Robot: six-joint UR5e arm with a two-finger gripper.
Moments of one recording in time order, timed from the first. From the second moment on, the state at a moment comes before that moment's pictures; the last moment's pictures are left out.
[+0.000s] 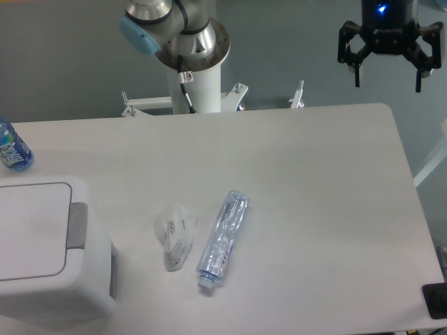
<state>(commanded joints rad) 2.85 -1.63 -1.41 -1.24 1.46 1.34</state>
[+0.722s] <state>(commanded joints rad) 2.67 -1.69 -1.40 -1.13 1.47 0.78</state>
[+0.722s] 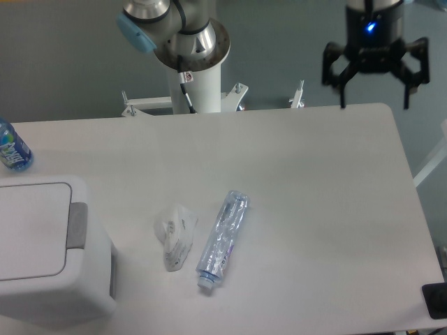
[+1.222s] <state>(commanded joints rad) 2.43 -1.74 -1.40 -1.07 1.47 0.31</state>
